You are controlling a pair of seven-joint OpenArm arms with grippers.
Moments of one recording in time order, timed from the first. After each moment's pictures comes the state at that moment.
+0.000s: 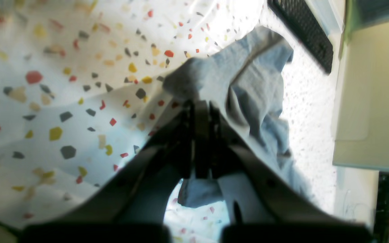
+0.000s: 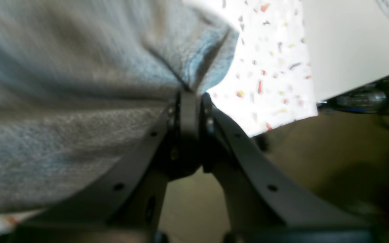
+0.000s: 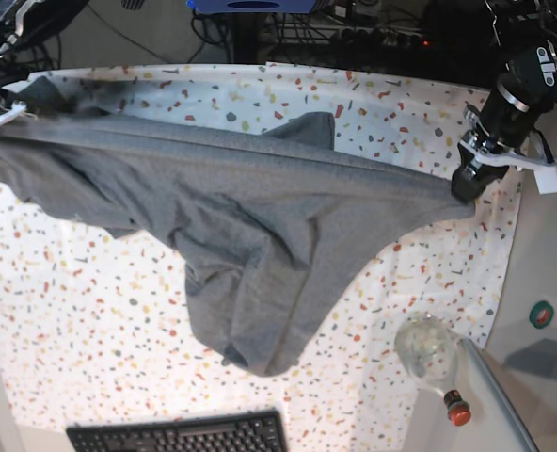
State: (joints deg) left arm 27.7 -10.0 -29.2 111.5 -62.6 0.3 42.3; right arm -18.6 -8.1 49.6 110.3 -7.2 27.0 -45.0
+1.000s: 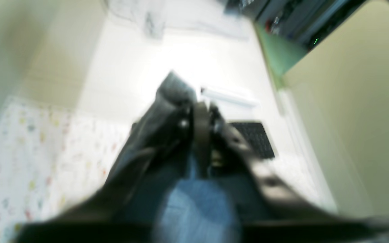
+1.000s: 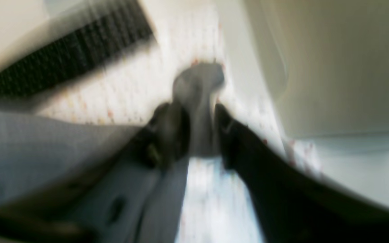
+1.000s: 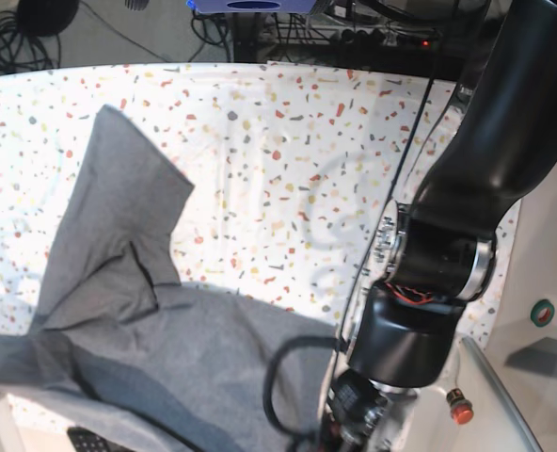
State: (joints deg) left arm -58.1 4.9 13.8 30.5 -28.9 7.4 9.7; right arm 49.1 25.8 23.0 36.9 4.6 16.9 -41.8
